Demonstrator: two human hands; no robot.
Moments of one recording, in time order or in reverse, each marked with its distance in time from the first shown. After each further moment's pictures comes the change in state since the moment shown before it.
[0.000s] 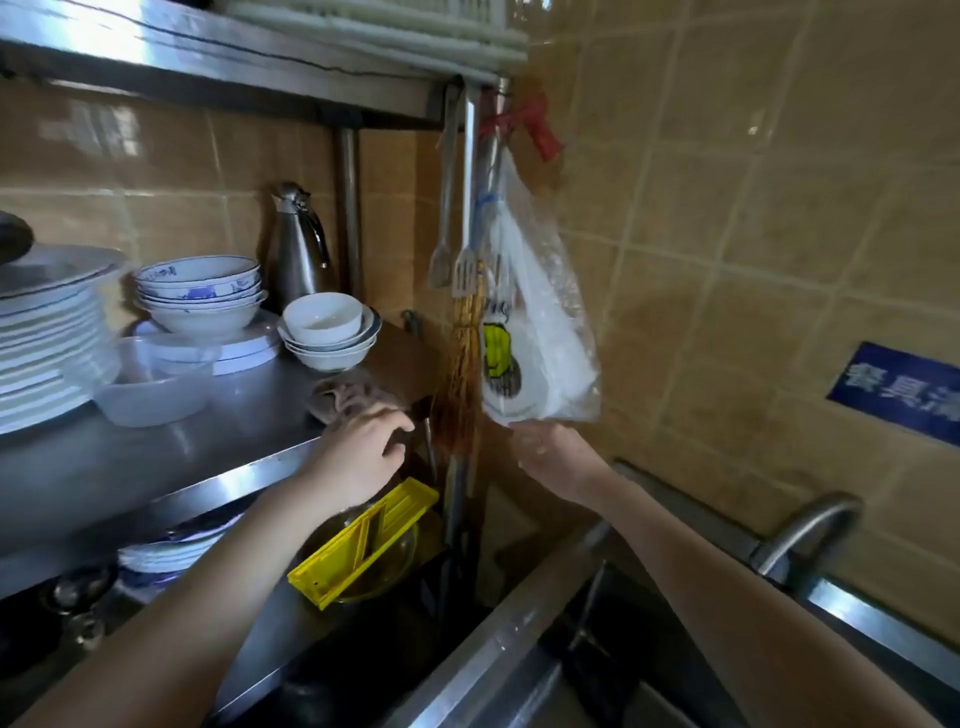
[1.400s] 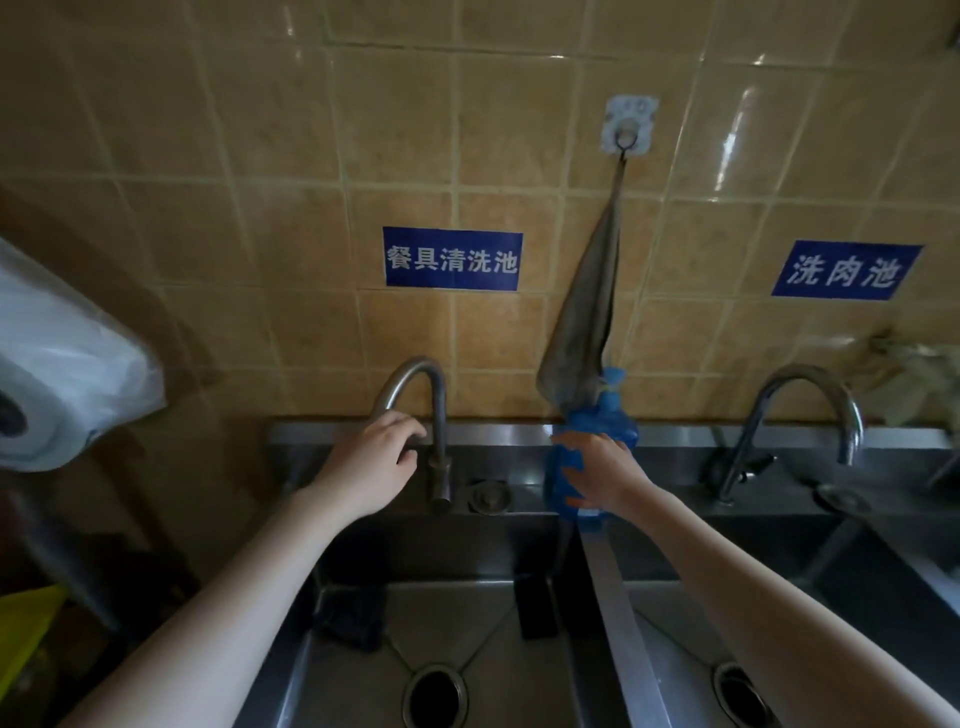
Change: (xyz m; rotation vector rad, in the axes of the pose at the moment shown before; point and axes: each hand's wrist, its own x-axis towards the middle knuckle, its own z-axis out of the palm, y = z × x) left_hand 0.017 0.346 0.183 -0.254 -0.397 0.701; right_hand -0.378 0.253 -0.087 -0.204 0.356 0.870
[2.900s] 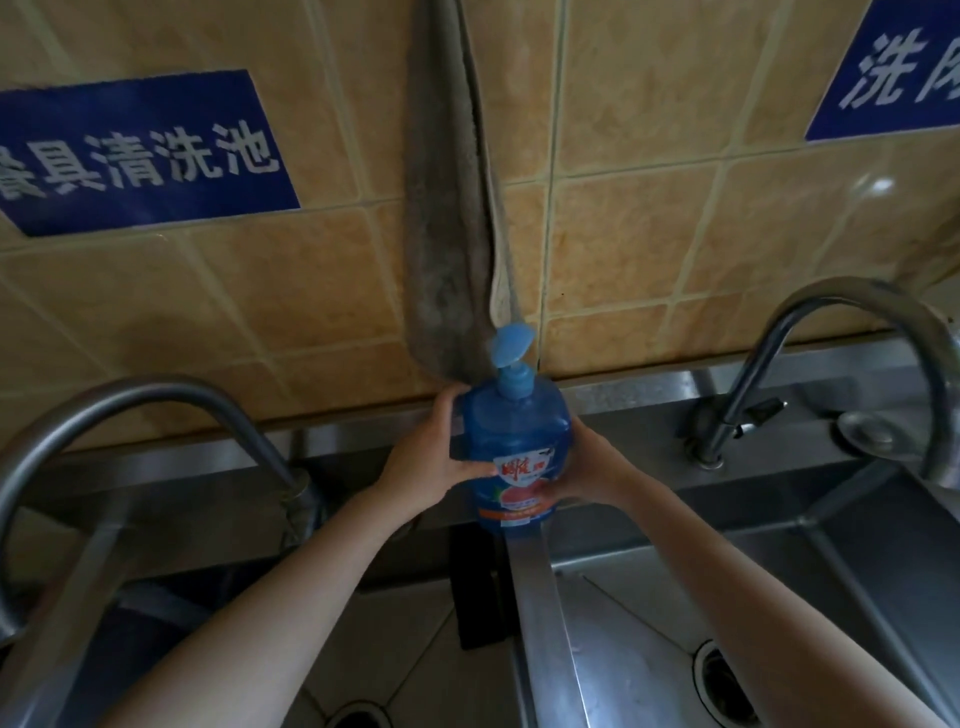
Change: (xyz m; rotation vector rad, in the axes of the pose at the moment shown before) left_hand 0.208 0.090 0.246 -0.440 -0.192 -0.024; right_hand 0.116 0.205 0.079 0.548 -0.243 0.147
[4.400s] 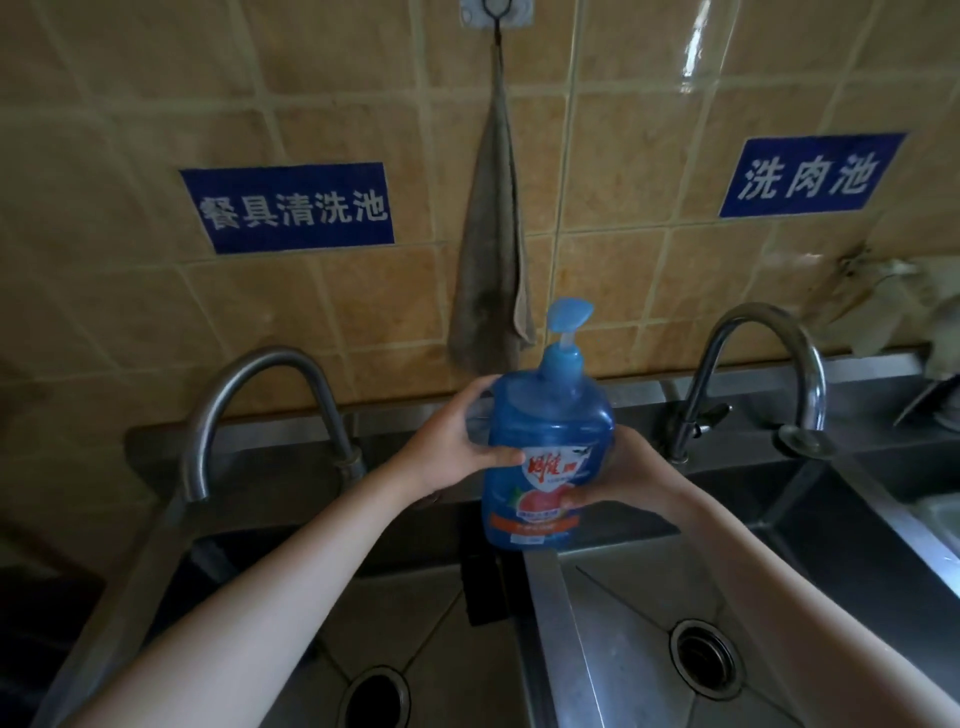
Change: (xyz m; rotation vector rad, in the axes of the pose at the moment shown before) left_hand -0.110 0.093 -0.070 -0.521 -0.174 0.113; right_hand -0.146 -0.072 -0.027 0.175 0.045 -0.171
